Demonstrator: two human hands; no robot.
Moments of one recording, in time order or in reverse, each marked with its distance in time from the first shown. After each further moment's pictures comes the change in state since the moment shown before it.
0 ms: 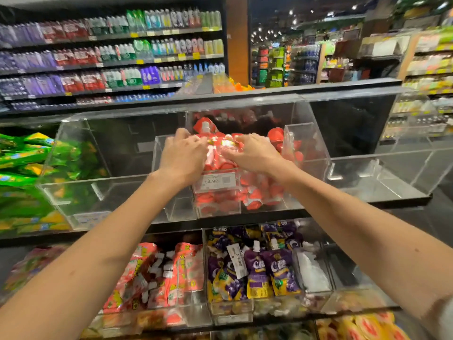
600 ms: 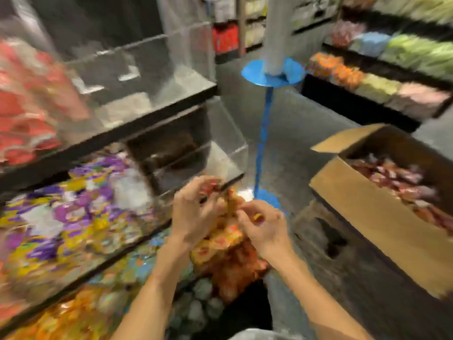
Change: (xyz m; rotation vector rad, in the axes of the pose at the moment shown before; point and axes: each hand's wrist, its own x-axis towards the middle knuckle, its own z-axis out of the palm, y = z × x) left_hand -0.196 0.421 0.032 -1.369 -0.183 0.150; right_hand -0.447 0.260 0.038 0.532 0.451 0.678
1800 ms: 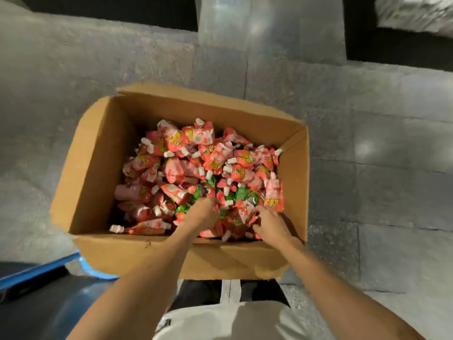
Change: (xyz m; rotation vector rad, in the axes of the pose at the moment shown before) left_hand 0.062 0.061 0.755 0.562 -1.601 0.051; right_hand 0.063 0.467 -0.444 -0.353 -0.062 1.179
